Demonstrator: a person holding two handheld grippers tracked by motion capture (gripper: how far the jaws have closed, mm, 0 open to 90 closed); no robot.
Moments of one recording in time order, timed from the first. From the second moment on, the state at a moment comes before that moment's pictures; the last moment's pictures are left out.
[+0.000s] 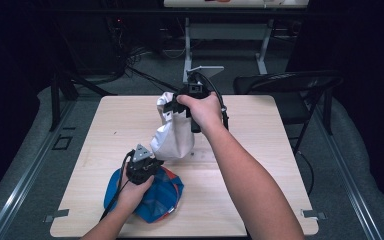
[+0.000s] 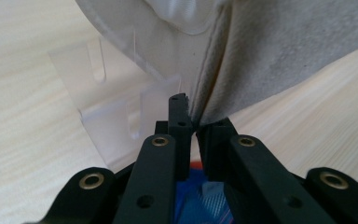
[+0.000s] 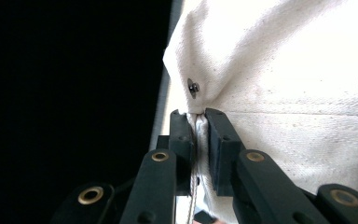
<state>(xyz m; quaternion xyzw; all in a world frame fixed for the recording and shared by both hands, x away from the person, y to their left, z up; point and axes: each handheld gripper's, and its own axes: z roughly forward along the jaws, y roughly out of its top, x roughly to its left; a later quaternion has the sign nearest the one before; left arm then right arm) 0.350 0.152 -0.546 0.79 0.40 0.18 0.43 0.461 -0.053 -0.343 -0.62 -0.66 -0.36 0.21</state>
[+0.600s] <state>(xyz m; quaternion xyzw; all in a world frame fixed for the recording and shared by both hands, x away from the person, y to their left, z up) 0.320 0.188 -0.520 0.77 0.42 0.17 0.45 0.448 -0.069 -0.335 -0.61 -0.67 -0.39 0.17</state>
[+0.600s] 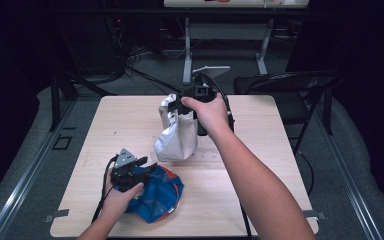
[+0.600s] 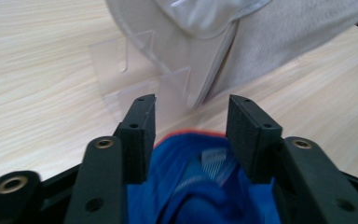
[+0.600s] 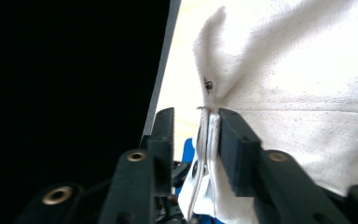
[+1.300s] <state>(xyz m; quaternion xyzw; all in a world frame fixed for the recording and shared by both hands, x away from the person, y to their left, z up) 0.296 0.271 -0.532 0.76 0.47 0.20 0.41 0.372 -0.124 -0.347 -0.53 -0.72 -0.44 0.02</state>
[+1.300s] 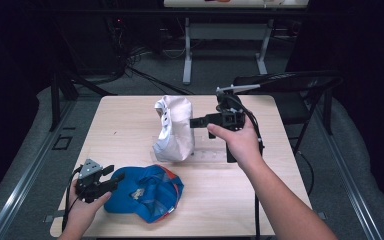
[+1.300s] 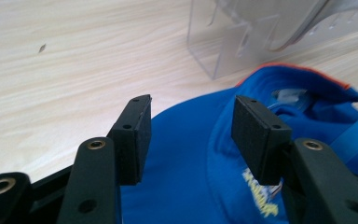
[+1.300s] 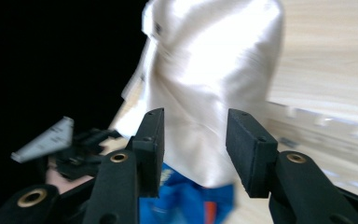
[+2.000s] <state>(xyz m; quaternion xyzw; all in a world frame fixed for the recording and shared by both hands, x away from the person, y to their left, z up) 0.295 0.285 -0.554 0.76 0.49 0.21 0.37 0.323 -0.153 -0.451 -0.54 -0.72 -0.43 0.00</state>
